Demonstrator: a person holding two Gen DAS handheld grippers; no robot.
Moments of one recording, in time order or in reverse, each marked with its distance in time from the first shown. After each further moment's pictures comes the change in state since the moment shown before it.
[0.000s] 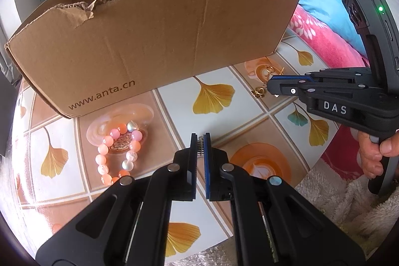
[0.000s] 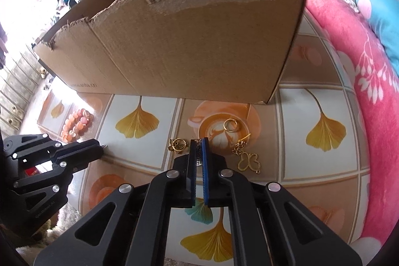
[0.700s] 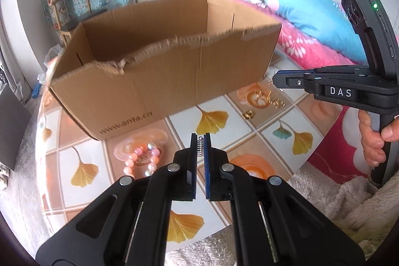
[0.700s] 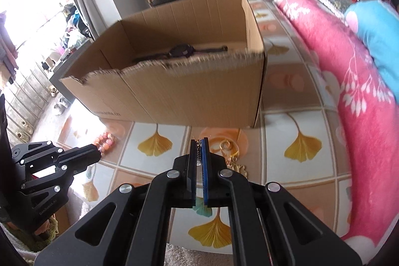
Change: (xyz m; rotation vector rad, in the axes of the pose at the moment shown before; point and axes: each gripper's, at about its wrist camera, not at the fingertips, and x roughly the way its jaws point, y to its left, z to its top) left arm -0.059 -0.005 0.004 0.048 -0.139 0.043; right arm -0.062 -0.001 0.010 -0.012 -0.156 0.038
